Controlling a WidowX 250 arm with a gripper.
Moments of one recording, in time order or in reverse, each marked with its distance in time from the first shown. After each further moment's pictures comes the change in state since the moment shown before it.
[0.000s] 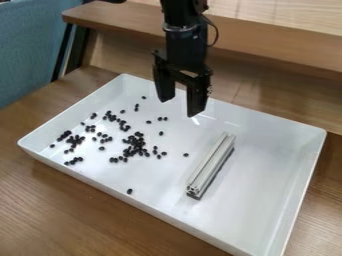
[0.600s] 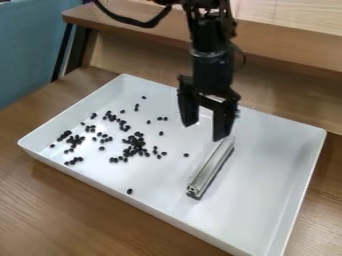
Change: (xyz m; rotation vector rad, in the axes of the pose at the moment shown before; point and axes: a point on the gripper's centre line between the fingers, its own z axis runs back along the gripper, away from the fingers) arm 0.008 -0.043 -0.027 -0.072 0.046 -0.009
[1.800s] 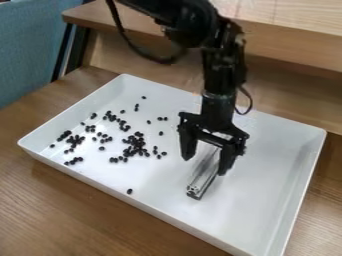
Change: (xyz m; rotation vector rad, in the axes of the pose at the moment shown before) arm -0.009 -0.008 -0.053 0.067 0.111 0.236
